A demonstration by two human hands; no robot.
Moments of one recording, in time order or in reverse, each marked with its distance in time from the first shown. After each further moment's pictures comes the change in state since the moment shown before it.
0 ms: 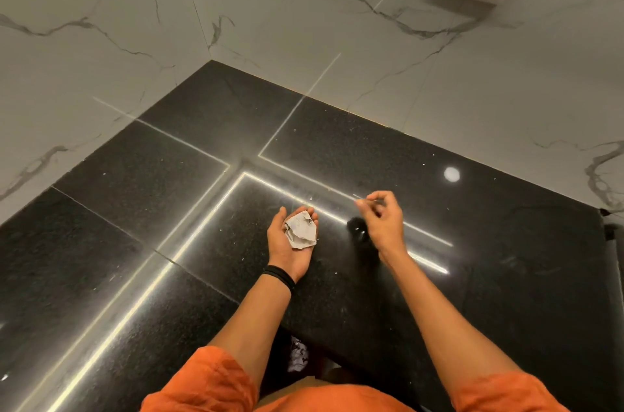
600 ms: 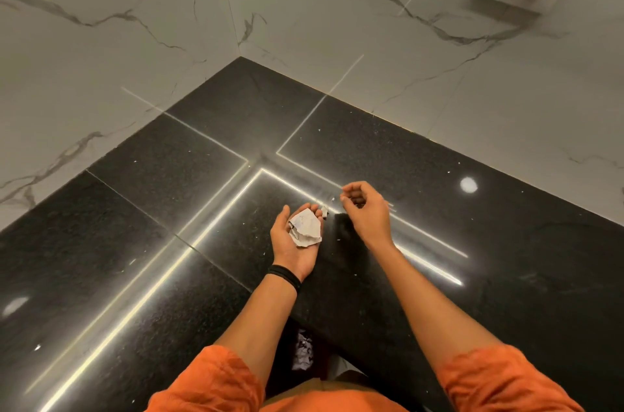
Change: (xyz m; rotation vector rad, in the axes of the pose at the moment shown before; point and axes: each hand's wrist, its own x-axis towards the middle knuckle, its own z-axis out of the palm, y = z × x) left_hand -0.013 0.027 -0.009 -0.099 0.001 0.028; right_hand 0.002 -0.019 0.062 -0.314 -0.154 -0.198
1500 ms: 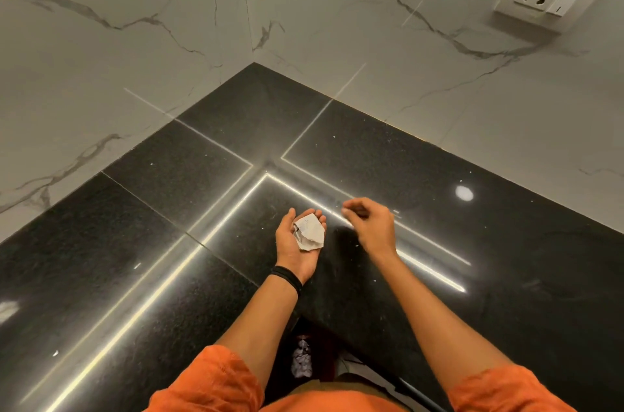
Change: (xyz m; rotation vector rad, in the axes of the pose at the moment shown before) left_hand 0.003 0.038 -0.017 0.059 0.010 -0.011; right_hand -0.016 -0.016 0.030 -0.047 -0.002 0.021
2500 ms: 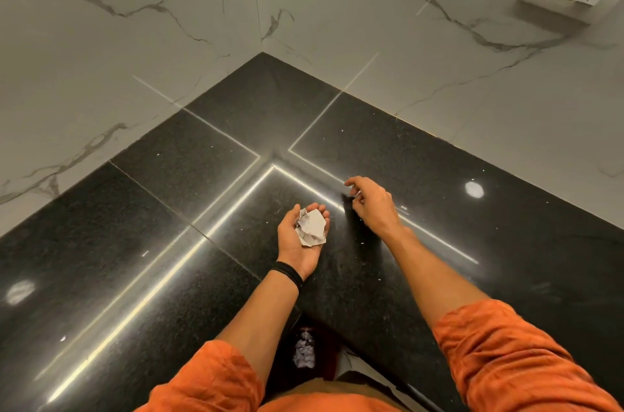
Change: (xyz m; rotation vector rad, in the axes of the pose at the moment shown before) left_hand 0.003 0.002 -0.001 0.009 0.016 0.012; right_hand 0.057 0.019 0.002 -0.434 -0.253 -0.224
